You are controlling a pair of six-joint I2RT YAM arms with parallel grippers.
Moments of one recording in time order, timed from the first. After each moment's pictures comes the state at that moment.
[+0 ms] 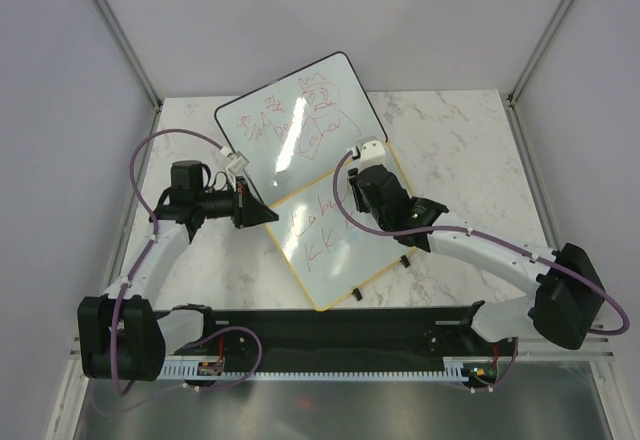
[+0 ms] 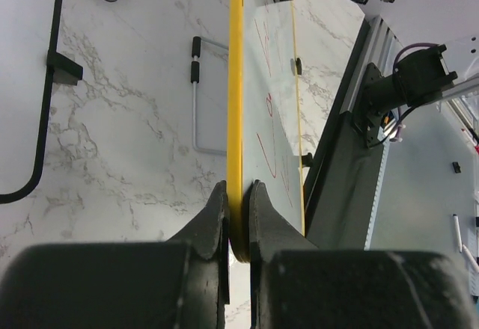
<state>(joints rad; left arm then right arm) -0.05 1.15 0.72 -0.30 1.10 0.07 0.84 1.34 0.96 -0.16 0.49 0.21</state>
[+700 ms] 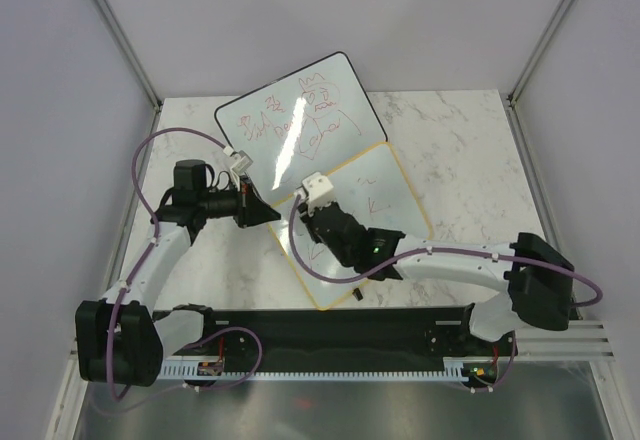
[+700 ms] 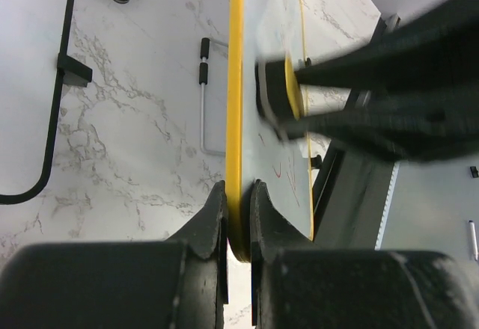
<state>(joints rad) -0.09 1.13 0.73 -0.29 1.03 0.05 1.21 1.54 1.02 0.08 0.59 0.17</state>
